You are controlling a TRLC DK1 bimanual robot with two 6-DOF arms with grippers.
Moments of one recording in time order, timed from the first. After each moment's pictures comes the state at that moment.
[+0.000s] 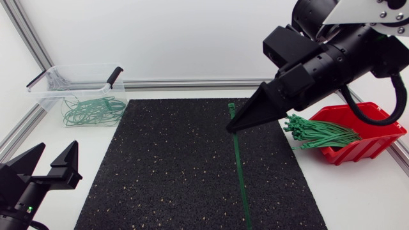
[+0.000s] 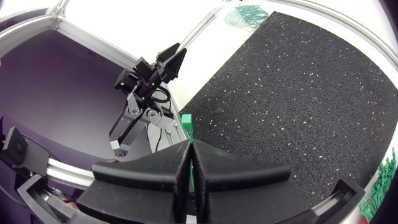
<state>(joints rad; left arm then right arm) 0.00 0.06 0.02 -0.01 0.00 -0.08 0.44 1.44 1.38 -1.17 -0.91 -0.18</state>
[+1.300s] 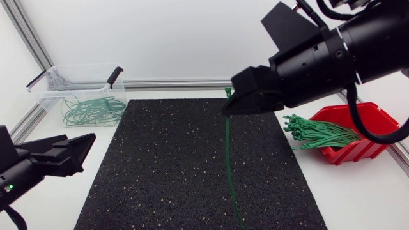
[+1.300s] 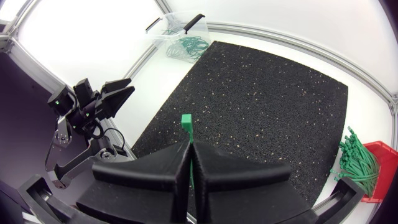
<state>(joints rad) -0.16 0.41 0.41 -0.34 0.11 -0.22 0.71 1.26 1.33 -0.89 -0.29 0.31</state>
